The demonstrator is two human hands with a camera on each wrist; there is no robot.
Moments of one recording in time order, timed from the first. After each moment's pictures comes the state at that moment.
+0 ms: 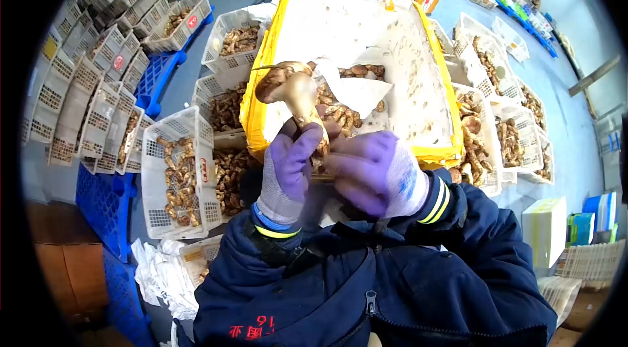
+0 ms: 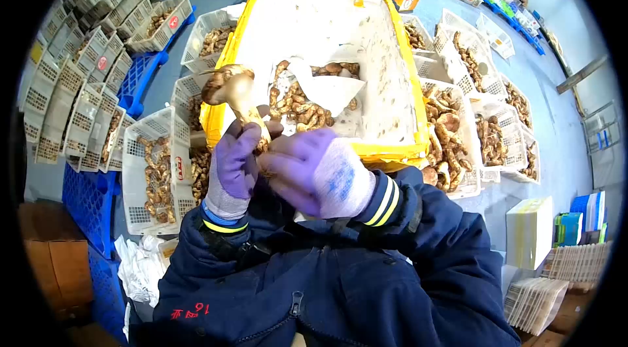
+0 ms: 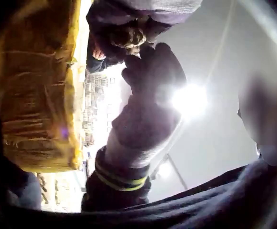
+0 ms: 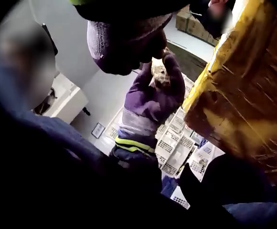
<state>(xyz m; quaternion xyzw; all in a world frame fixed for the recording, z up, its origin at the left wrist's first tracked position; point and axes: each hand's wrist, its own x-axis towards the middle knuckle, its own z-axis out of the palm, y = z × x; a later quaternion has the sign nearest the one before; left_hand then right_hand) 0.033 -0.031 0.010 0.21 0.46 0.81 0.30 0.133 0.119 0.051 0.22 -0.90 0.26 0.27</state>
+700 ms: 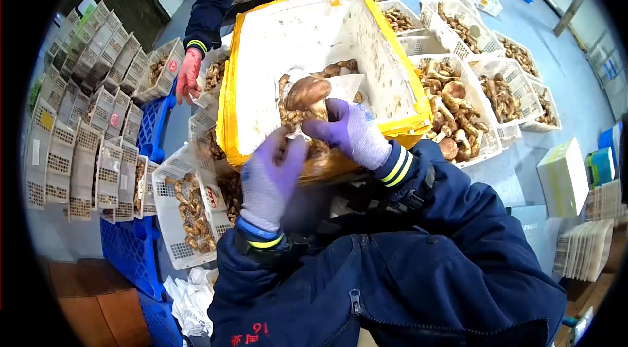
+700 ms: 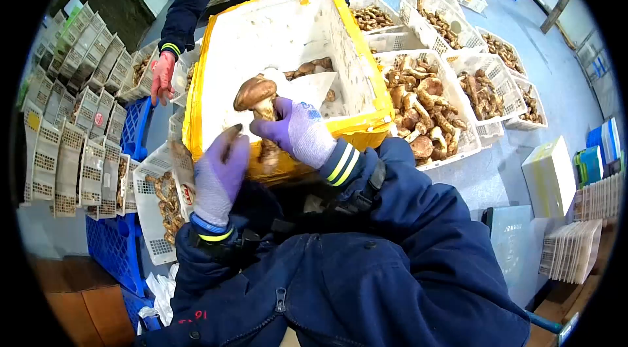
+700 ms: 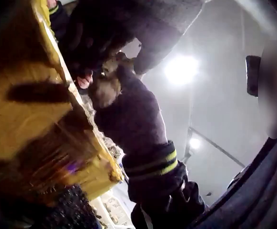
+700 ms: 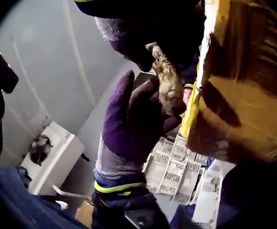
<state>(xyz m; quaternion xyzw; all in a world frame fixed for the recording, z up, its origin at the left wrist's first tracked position) 0.063 -0.019 0.043 0.32 0.82 0.45 0.13 0.143 0.139 0.037 -0.24 -0.80 0.53 0.12</state>
